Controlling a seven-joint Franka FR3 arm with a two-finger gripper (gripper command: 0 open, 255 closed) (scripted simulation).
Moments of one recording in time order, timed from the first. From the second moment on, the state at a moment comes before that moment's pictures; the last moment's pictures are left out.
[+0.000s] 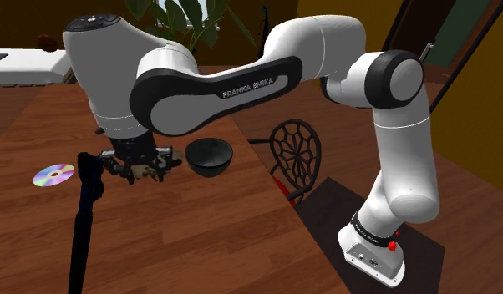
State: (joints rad) arm 0.33 0.53 0.75 -1.37 -0.49 1.76 1.65
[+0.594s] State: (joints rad) arm 0.04 0.25 0.78 -1.71 -0.32 1.91 1.46
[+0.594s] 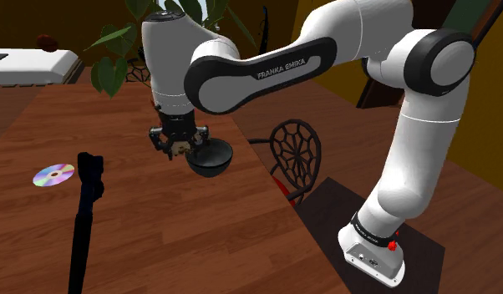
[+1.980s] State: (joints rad) arm -0.09 0.15 0.74 -2.01 -0.27 2.15 1.34
